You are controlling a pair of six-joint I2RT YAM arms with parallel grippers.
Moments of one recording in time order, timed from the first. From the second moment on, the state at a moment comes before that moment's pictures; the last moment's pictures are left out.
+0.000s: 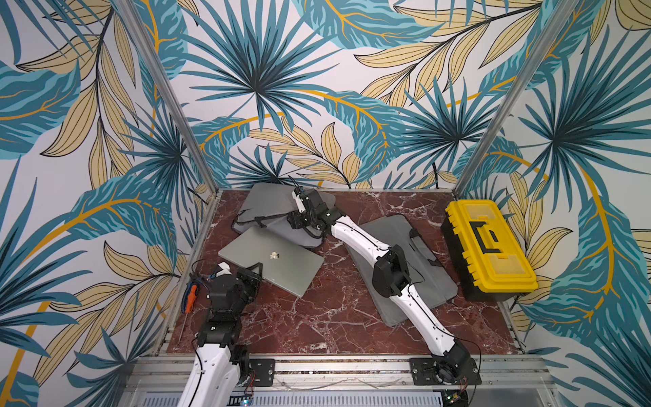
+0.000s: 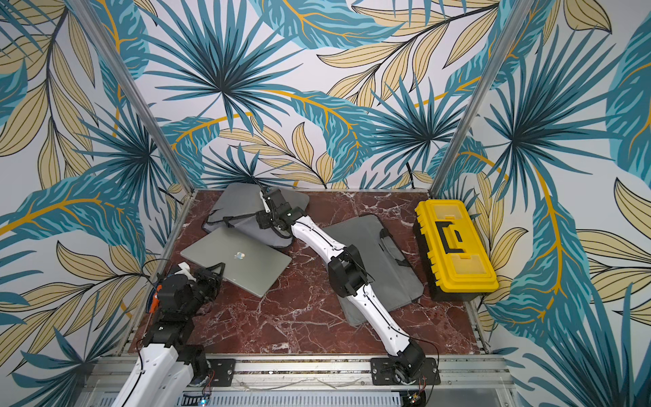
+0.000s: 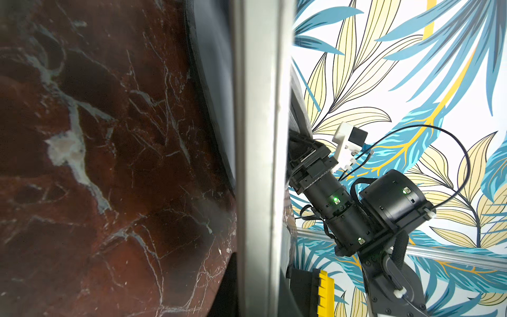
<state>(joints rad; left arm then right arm) -0.01 0.50 0.25 -0.09 0.20 -1.34 0.70 2.72 2.64 -0.56 -0.05 0.28</state>
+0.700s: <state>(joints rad) -0.01 0.32 0.34 -0.41 0.15 -1.34 0.69 2.49 2.51 -0.76 -0.27 0.42</state>
